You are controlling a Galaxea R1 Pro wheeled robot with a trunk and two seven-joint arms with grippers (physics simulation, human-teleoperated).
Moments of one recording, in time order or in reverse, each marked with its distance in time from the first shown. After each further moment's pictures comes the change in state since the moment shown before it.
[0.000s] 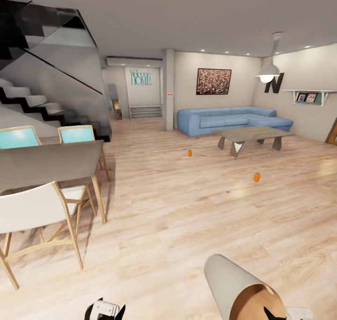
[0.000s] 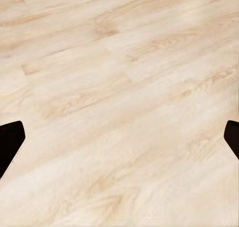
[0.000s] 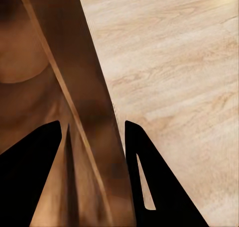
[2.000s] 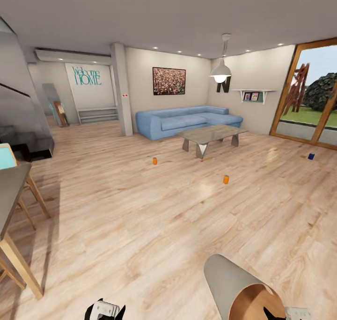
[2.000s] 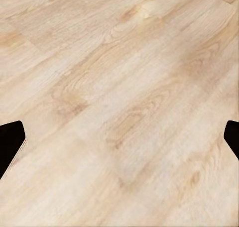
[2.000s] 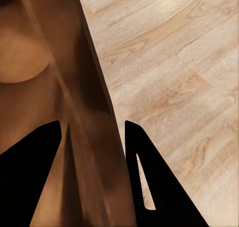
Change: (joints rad) left arm 0.000 0.000 0.000 0.003 0.000 0.000 -0.002; right arm 0.000 0.003 0.000 0.000 0.000 0.001 -0.003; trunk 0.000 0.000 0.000
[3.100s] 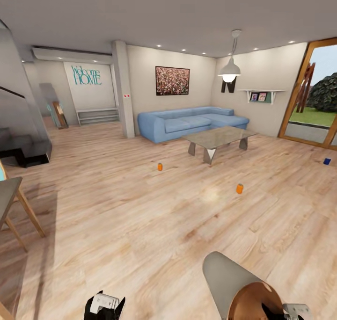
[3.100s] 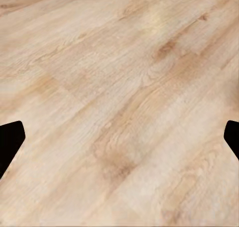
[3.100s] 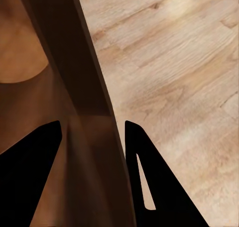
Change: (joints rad) left arm -0.017 0.006 0.002 -0.026 -0.001 0.005 0.003; right arm -0.001 0.001 0.005 -0.024 0.003 -0.004 0.015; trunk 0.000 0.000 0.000
